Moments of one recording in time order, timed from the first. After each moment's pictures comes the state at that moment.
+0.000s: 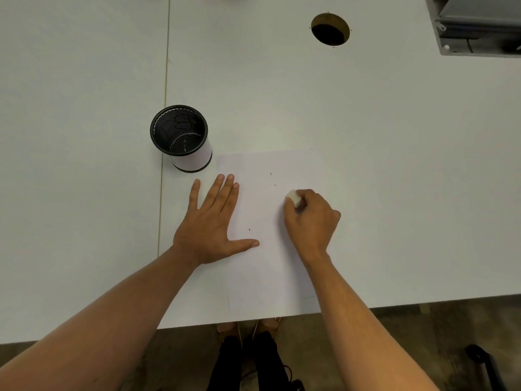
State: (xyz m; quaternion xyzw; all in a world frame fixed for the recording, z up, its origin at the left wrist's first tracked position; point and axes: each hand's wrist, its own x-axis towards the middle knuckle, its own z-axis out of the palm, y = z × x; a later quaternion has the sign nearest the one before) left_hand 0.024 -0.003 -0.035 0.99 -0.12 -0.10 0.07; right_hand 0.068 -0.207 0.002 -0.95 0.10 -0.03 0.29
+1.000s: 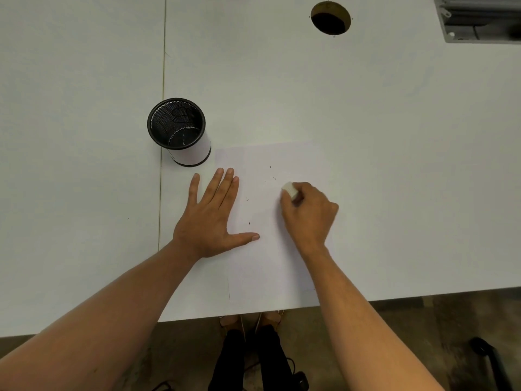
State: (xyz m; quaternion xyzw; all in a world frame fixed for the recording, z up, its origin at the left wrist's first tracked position) left_hand 0.024 -0.003 -0.038 0.99 -0.12 -0.08 0.08; right_hand 0.067 -0.205 0.000 -0.95 0.08 -0.02 0.30
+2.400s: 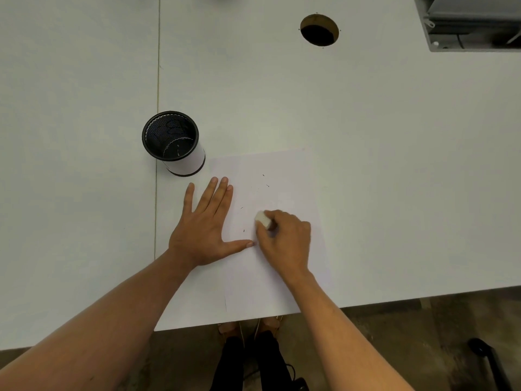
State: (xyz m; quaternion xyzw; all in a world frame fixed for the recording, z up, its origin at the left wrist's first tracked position) left_hand 0.024 -0.004 -0.033 0.99 -0.12 -0.09 0.08; right_hand 0.031 -0.195 -0.001 -0.94 -0.02 0.02 0.33
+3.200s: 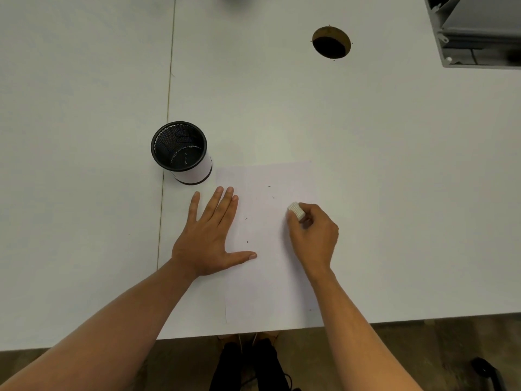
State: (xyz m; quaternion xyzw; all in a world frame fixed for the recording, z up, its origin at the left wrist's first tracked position) left_hand 0.025 -0.003 -0.034 0.98 -0.12 -0.10 0.08; right_hand 0.070 -0.223 -0.002 -0.91 0.09 -0.01 0.40
